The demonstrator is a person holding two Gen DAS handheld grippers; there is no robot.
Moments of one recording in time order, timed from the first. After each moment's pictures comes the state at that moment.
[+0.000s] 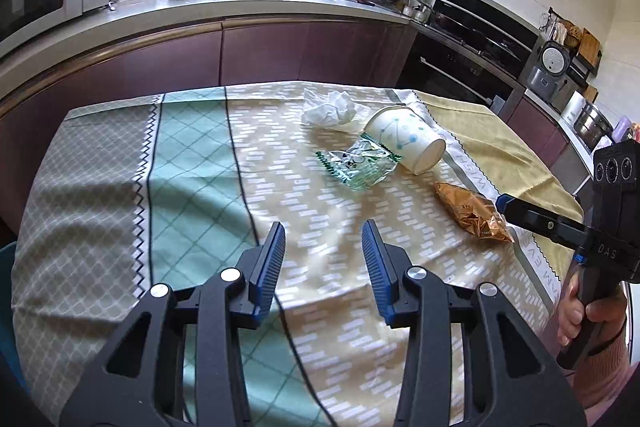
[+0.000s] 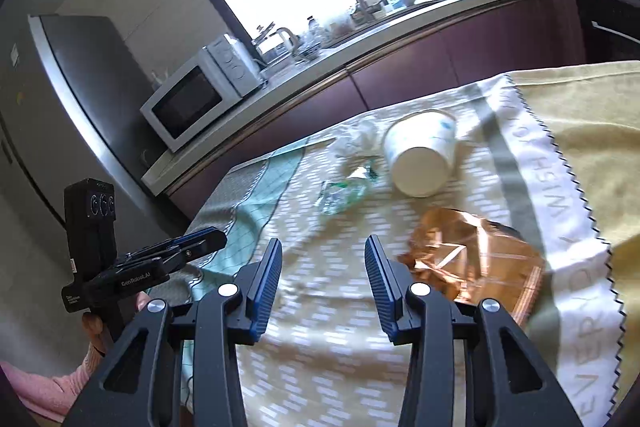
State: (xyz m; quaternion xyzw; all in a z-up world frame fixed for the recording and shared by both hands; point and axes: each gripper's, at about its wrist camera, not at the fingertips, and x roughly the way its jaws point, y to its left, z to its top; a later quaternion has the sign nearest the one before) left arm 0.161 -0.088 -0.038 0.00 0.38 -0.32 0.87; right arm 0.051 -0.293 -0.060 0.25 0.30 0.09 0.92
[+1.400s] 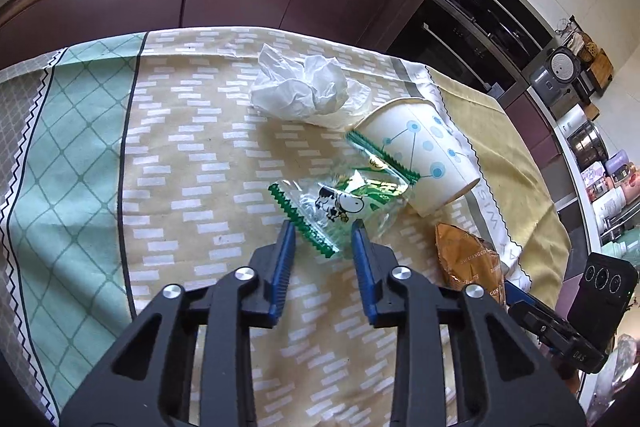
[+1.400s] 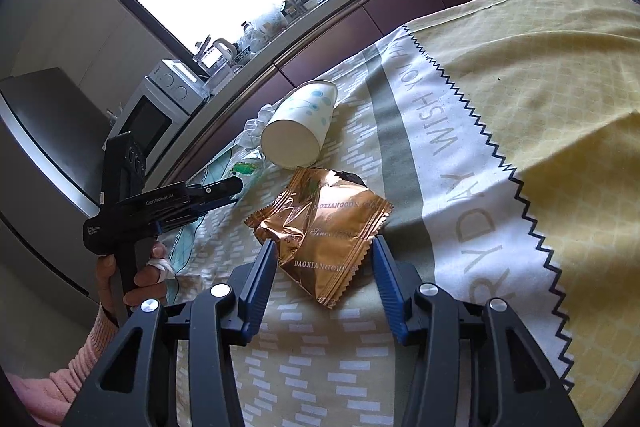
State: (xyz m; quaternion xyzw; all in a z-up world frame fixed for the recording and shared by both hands) left arm 0.259 -0.187 -0.089 -0.05 0.50 -0.33 0.80; right arm 0.035 -0.350 -0.112 0.32 0.33 0.06 0.89
